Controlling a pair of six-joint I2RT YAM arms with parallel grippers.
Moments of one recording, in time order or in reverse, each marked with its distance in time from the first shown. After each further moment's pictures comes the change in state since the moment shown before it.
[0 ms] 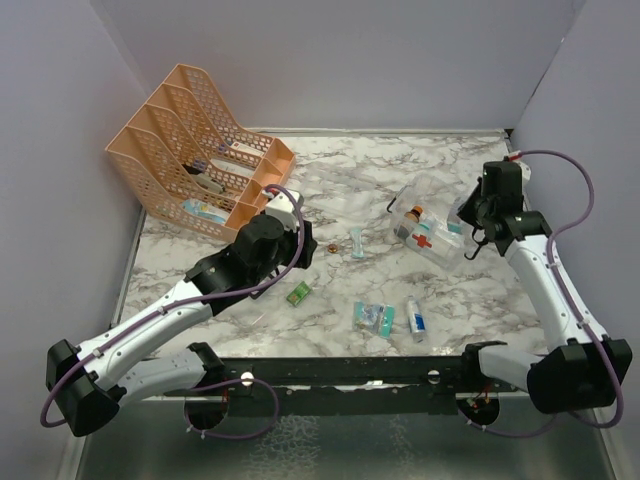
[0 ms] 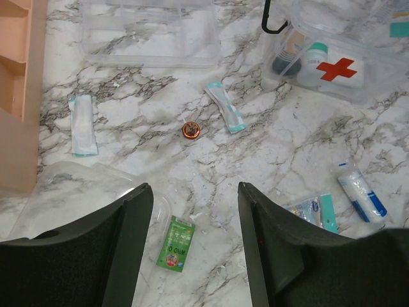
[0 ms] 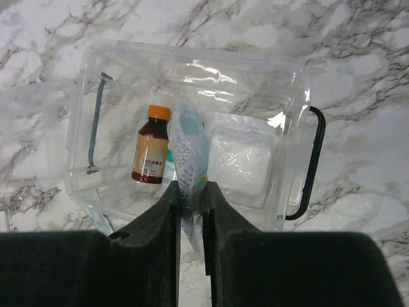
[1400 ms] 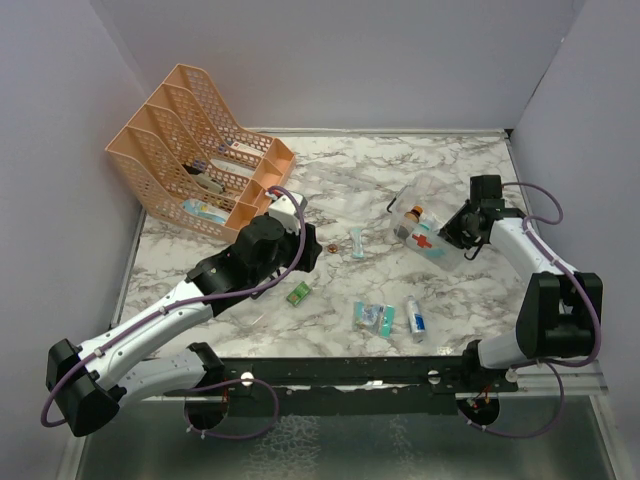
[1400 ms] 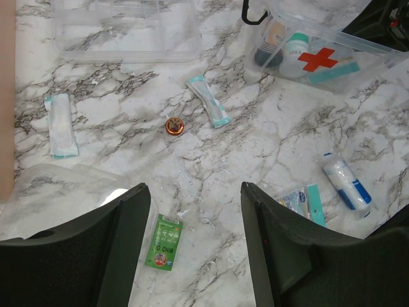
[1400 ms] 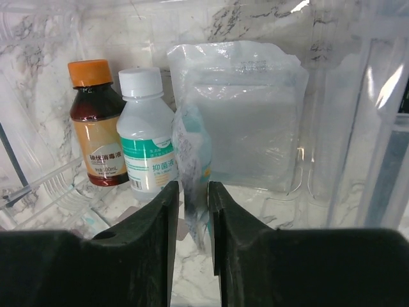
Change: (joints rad) left arm 0.000 0.000 -0.015 0.022 0.074 -0.003; right arm -0.116 0.299 -0.134 0.082 -0.272 0.225
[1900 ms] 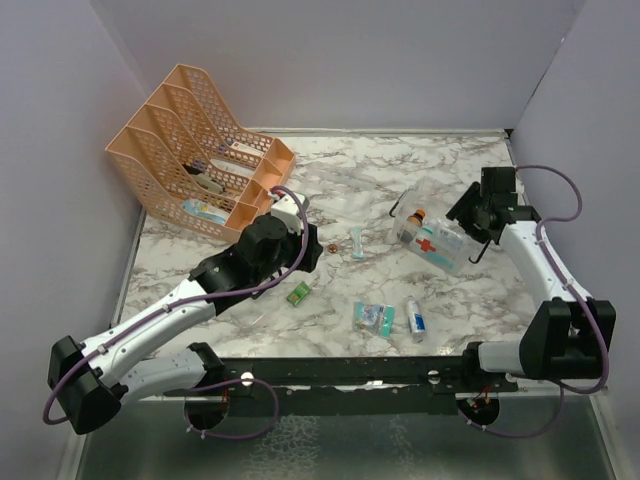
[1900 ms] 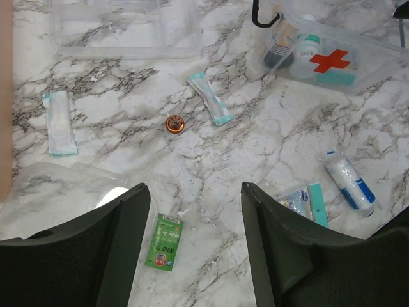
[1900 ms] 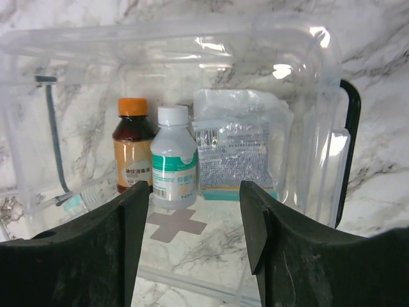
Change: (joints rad) left arm 0.000 0.016 0.000 0.002 0.001 0.000; right arm 0.000 -0.097 0.051 -0.041 0.105 -0.100
